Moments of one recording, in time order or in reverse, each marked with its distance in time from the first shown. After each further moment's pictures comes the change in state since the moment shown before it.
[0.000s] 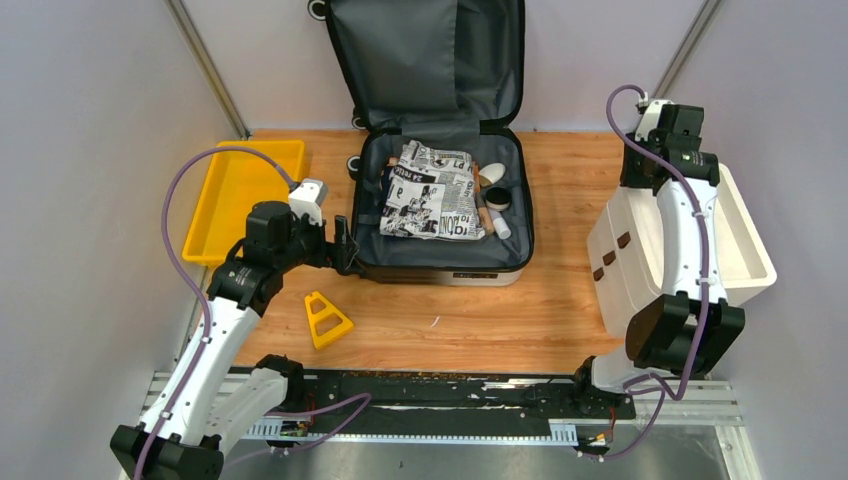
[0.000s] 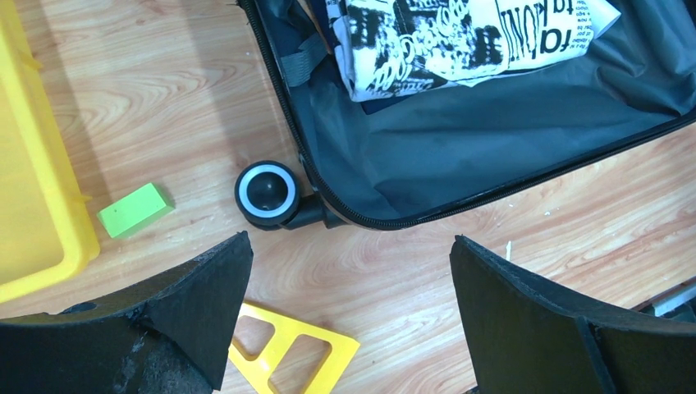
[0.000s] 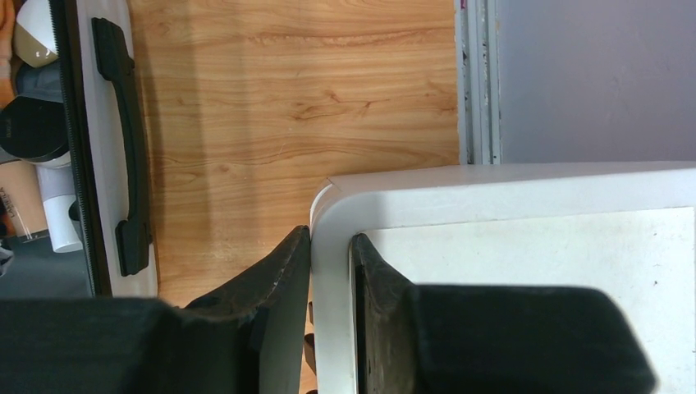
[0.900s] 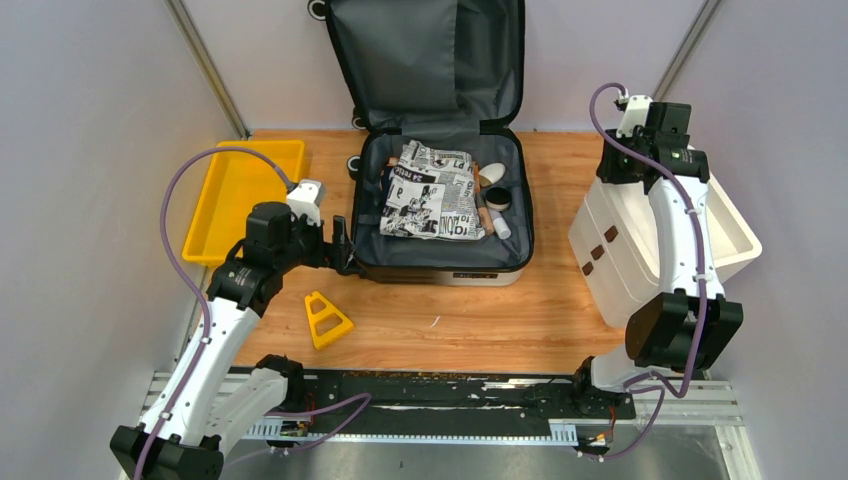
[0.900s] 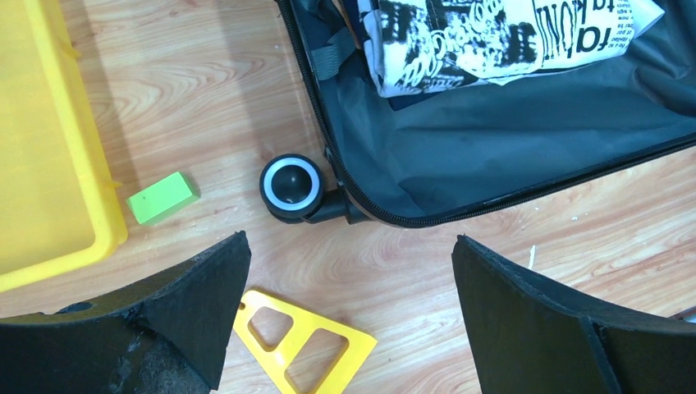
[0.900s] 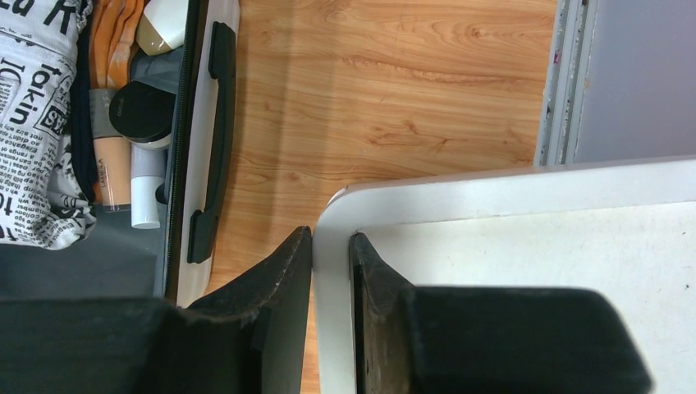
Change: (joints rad) left arm 0.000 -0.002 0.000 -0.016 -0.064 0.014; right arm 0.053 0.011 0.000 0.035 -0.174 -0.029
